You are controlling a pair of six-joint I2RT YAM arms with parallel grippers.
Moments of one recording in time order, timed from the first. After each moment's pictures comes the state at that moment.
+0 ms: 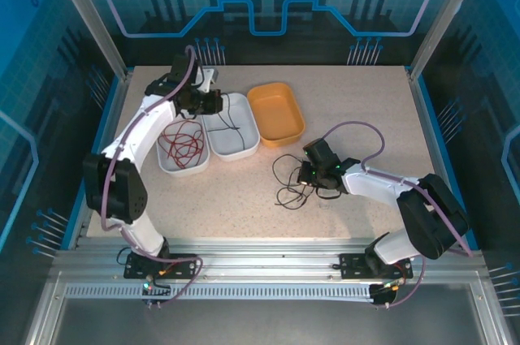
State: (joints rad) left arm -0.18 1.73 1.57 -0.77 0.32 -0.19; right arm 0.58 1.45 0.70 -0.29 0.03 0.79
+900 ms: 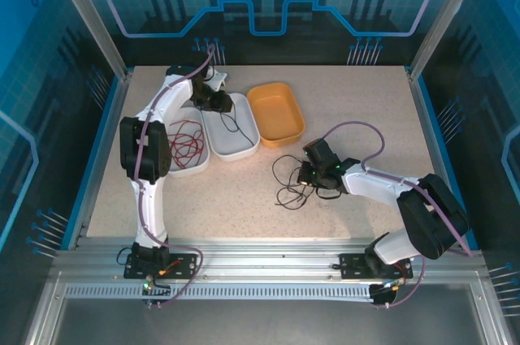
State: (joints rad) left arm -0.13 2.18 1.96 -0.97 0.36 0.02; right arm 0.58 1.45 0.70 -0.29 0.03 0.79
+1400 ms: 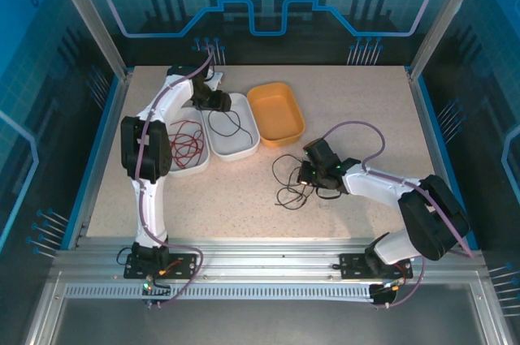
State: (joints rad) left arm -0.13 2.18 1.94 -0.94 0.22 -0.05; right arm 0.58 1.44 0.70 -0.29 0.03 0.79
